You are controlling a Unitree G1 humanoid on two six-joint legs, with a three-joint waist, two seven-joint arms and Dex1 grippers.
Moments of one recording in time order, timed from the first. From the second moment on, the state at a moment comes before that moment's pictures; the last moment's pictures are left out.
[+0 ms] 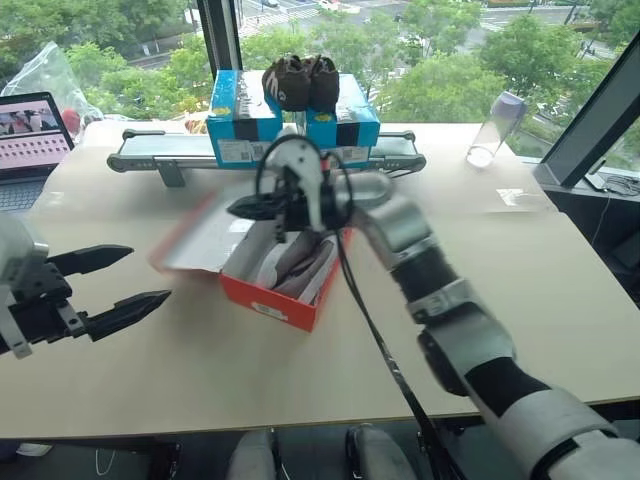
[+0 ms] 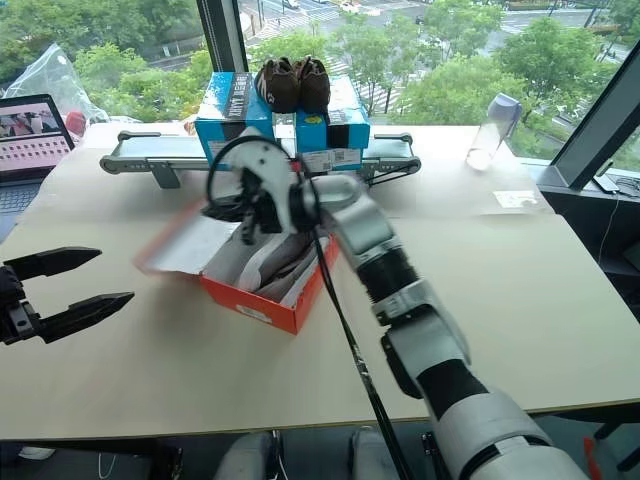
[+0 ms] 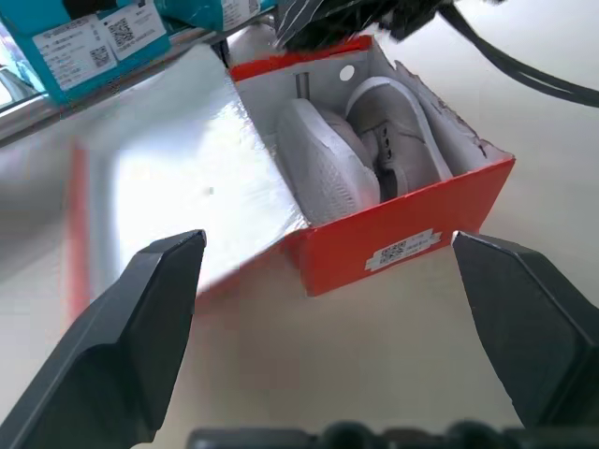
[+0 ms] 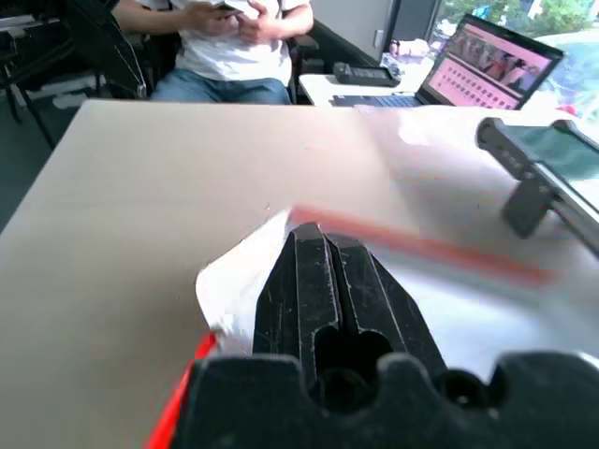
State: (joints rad) left arm 0.16 1.01 0.88 -0.61 -0.87 0.90 -0.93; right arm -1.16 -0.18 0.23 0.41 0.23 0.37 1.06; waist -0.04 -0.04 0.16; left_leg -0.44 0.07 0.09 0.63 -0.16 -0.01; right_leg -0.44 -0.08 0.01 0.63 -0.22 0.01
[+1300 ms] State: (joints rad) left arm 0.01 1.08 0.71 -0.62 -0.93 0.91 -0.88; right arm -1.32 -0.05 0.57 1.16 -0.35 -0.54 0.99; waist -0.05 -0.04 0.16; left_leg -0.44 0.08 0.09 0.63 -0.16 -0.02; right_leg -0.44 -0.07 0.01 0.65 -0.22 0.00
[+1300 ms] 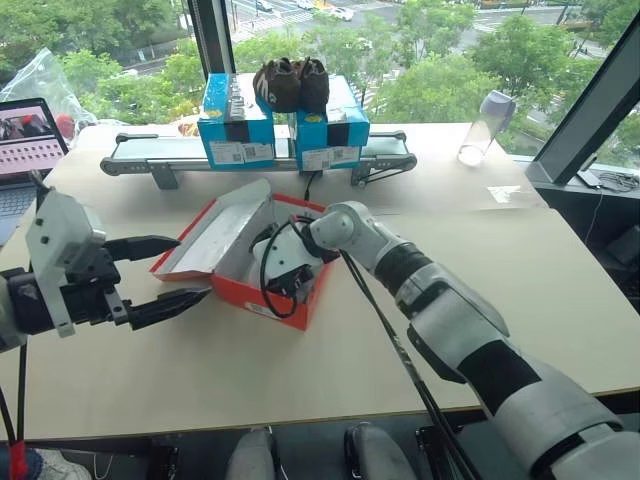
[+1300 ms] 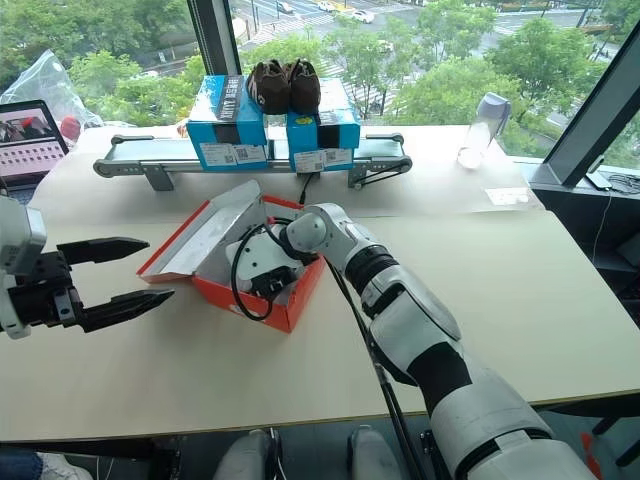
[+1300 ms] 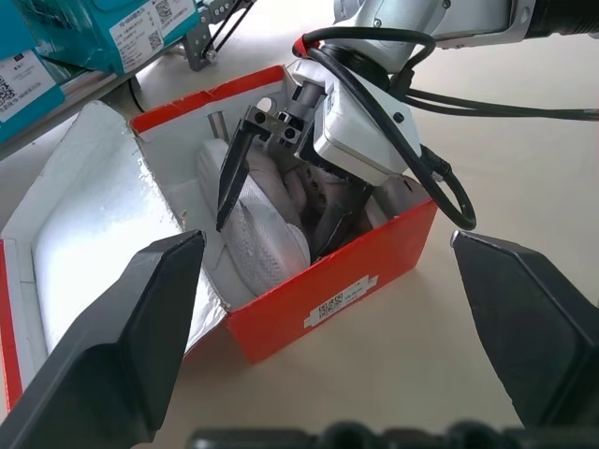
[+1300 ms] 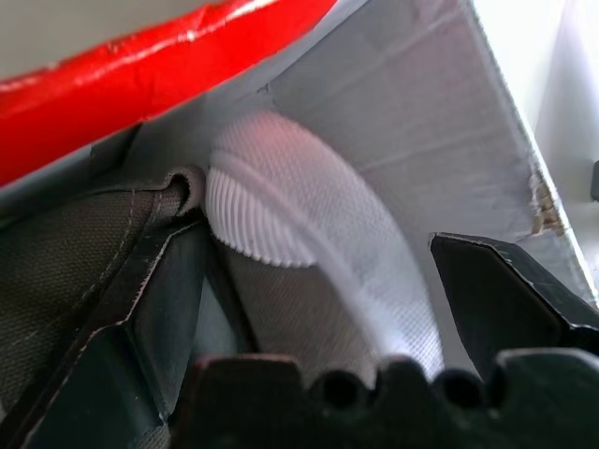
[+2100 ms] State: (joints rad) left arm -0.12 1.08 0.52 -0.55 -0.88 0.85 -0.89; right arm -1.36 -0.15 0.38 0.89 -0.18 -0.69 1.09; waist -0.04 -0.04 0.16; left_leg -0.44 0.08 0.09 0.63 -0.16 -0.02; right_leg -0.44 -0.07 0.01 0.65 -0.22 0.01
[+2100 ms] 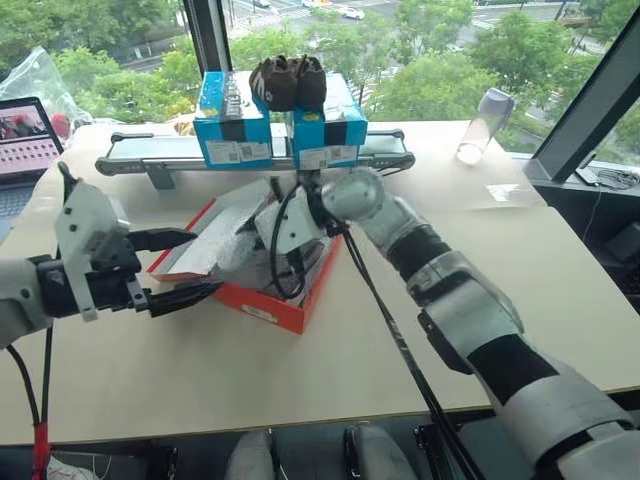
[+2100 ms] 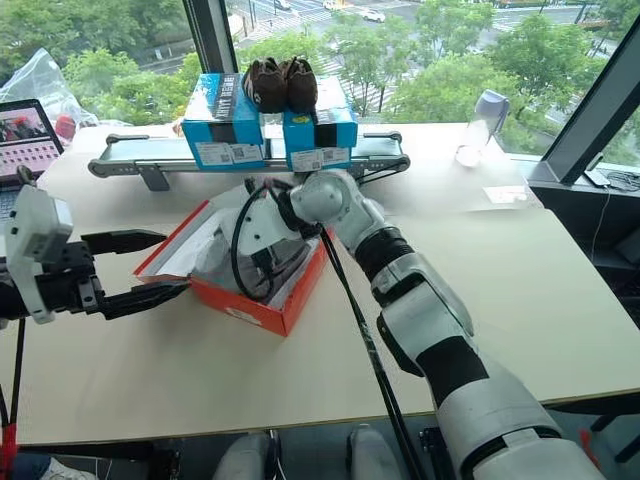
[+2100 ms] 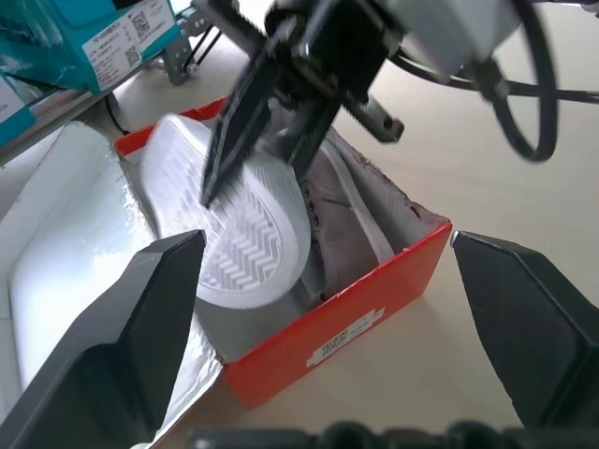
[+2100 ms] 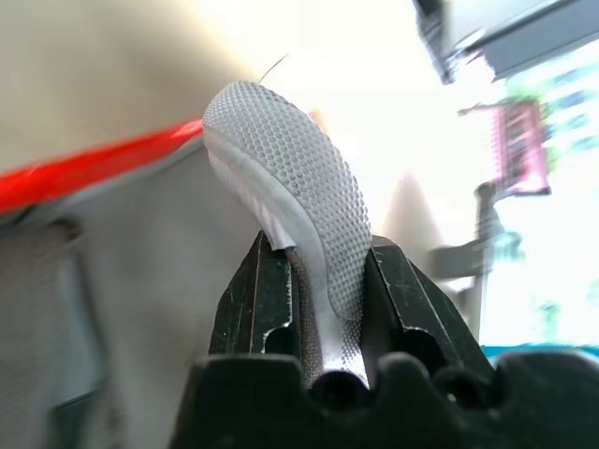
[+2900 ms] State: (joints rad) left arm -0.31 1.06 0.28 -0.41 -0.78 0.75 -0.97; right arm -1.33 -0.59 -0.23 0.71 0.40 1.34 0.80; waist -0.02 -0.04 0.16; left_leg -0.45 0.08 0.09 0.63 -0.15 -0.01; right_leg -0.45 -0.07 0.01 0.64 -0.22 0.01
